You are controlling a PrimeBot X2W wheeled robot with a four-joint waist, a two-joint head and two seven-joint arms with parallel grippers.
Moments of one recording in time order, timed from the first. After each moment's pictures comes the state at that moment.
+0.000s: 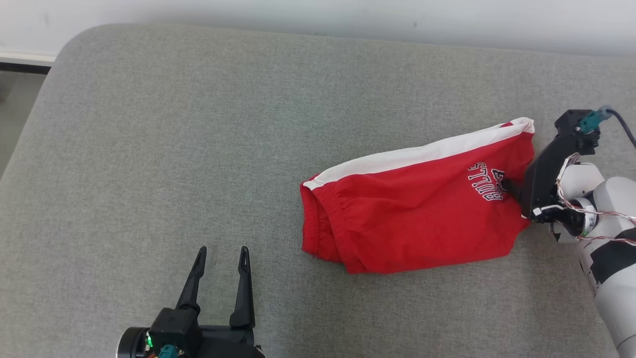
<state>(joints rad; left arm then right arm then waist) -0.11 0.09 -0.30 0.13 -0.27 0.11 -0.26 -0.81 -0.41 0.19 0.85 0.42 0.13 0.70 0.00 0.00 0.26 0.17</state>
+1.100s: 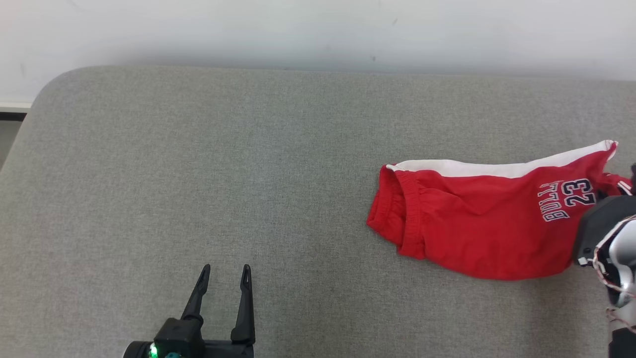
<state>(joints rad) -0.09 0.06 -0.27 0.21 -0.25 0.06 -0.26 -0.42 -0.27 -0.36 0.28 -0.09 0.13 0.52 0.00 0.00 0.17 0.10</state>
